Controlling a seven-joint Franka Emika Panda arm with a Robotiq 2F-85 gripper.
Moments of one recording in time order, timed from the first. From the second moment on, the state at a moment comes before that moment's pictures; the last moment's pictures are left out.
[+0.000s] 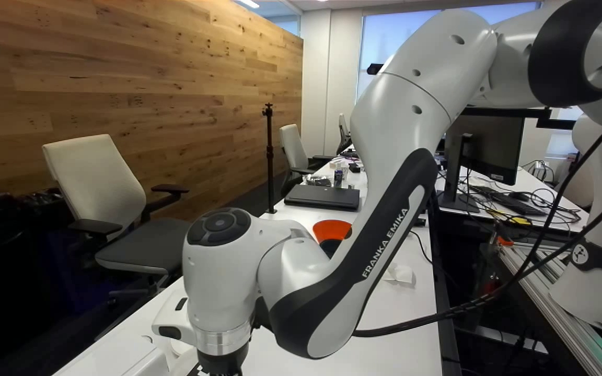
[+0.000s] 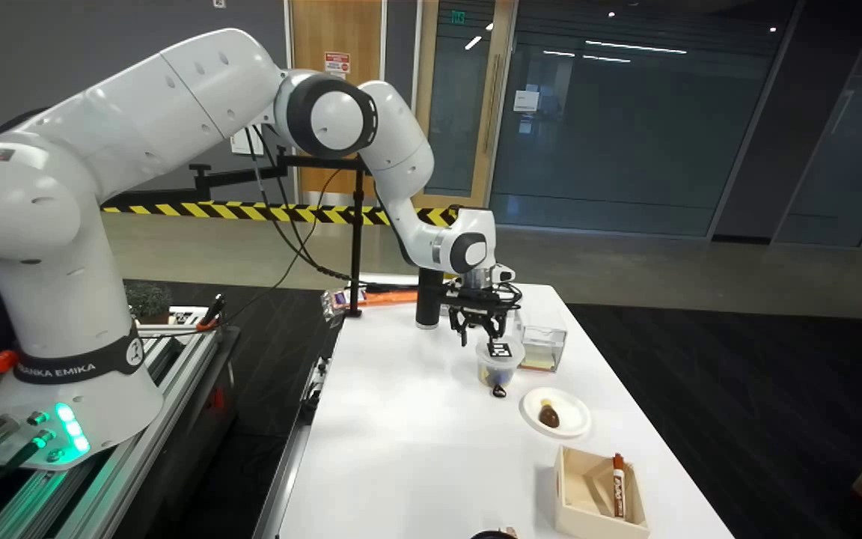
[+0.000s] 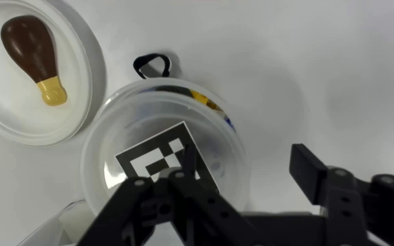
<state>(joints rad) 0.42 1.01 0.02 -1.46 -0.34 2.54 -0.26</state>
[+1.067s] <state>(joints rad) 0.41 0.94 0.00 -1.43 -0.34 2.45 -0.16</state>
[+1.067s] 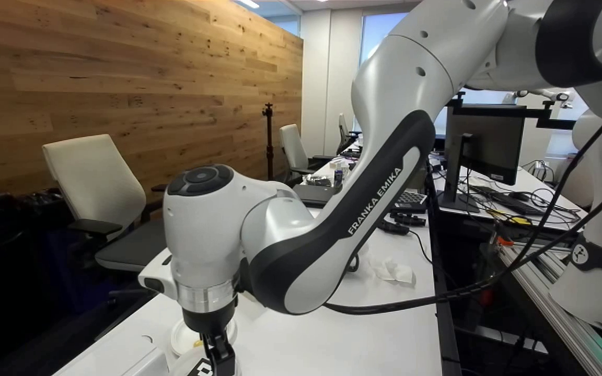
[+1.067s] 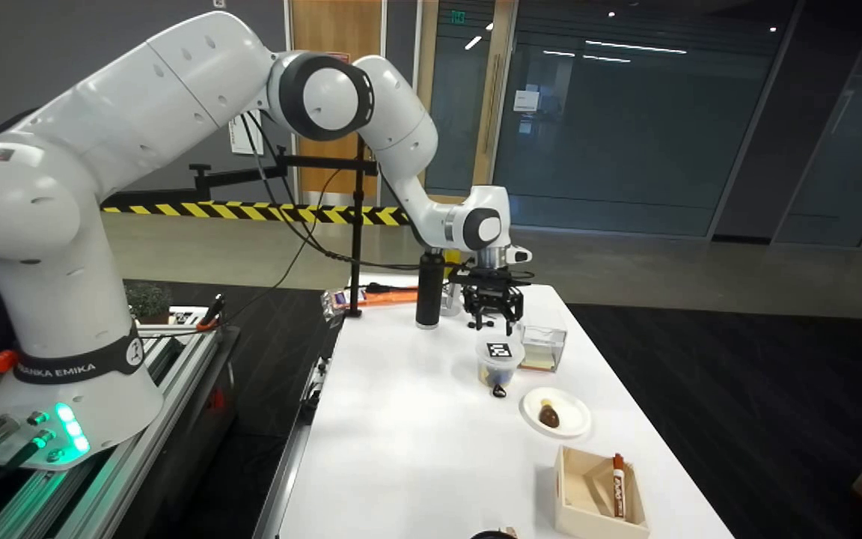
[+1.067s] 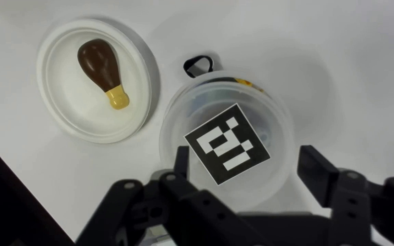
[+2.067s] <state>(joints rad) 0.40 1.02 0.03 -1.32 -0.34 2.39 -0.19</state>
